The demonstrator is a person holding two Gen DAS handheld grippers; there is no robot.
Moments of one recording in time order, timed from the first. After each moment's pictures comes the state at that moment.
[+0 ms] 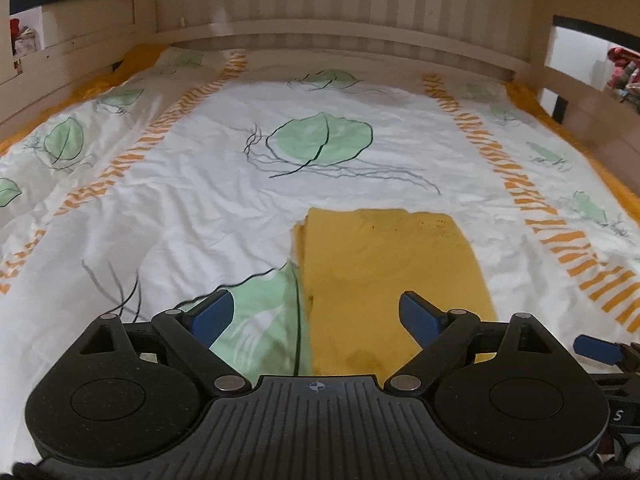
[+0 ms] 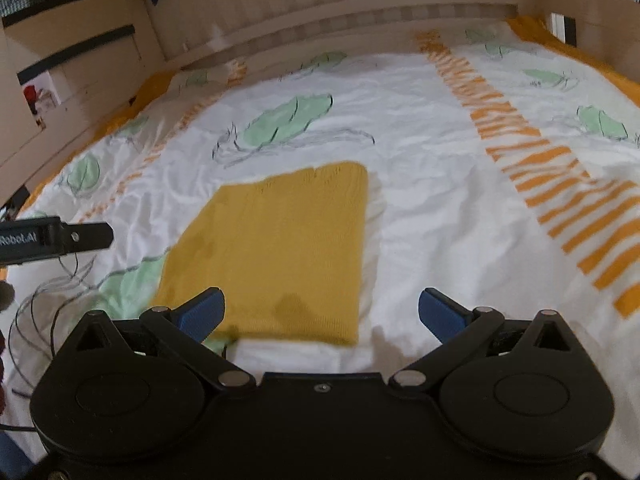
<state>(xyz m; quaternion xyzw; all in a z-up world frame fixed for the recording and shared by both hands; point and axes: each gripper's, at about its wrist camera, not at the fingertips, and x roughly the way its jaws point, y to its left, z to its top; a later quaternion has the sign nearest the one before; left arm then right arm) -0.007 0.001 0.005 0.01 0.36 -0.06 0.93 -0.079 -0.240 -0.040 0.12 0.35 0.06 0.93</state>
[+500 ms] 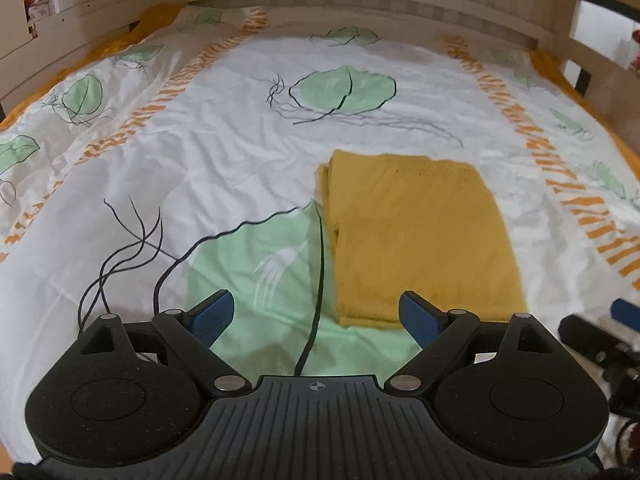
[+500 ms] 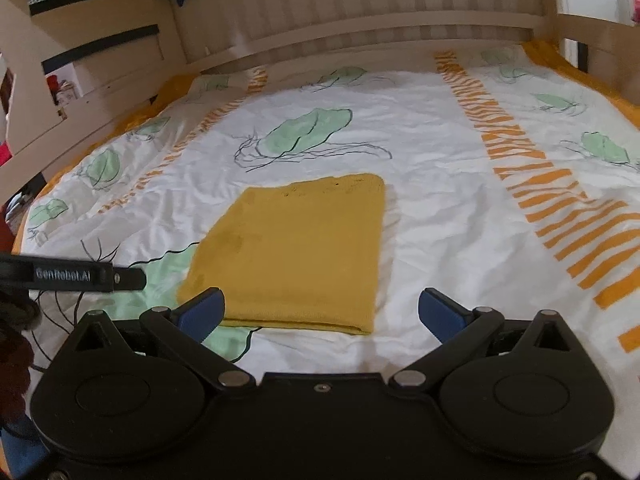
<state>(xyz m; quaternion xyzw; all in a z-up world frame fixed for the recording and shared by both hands) -0.023 0.009 -0.013 0.02 0.42 -0.03 0.91 -0.111 -0.227 -0.024 0.10 0.32 0.07 0.94</state>
